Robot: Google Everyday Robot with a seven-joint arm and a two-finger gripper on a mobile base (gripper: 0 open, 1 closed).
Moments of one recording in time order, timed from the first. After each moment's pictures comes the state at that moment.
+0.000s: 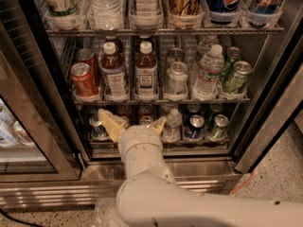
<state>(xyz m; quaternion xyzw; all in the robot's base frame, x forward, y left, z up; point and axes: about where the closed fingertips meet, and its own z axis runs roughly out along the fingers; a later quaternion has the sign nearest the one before) 0.510 0.045 0.819 0.05 0.77 0.17 0.62</state>
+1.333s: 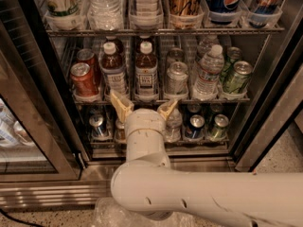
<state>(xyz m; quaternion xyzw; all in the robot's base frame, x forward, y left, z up) 0.547 0.014 0.855 0.06 0.71 0.08 0.70</state>
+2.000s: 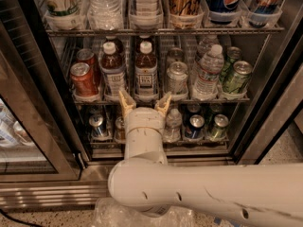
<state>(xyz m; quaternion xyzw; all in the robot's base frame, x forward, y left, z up) 0.555 0.011 0.852 0.04 0.71 0.04 0.70</state>
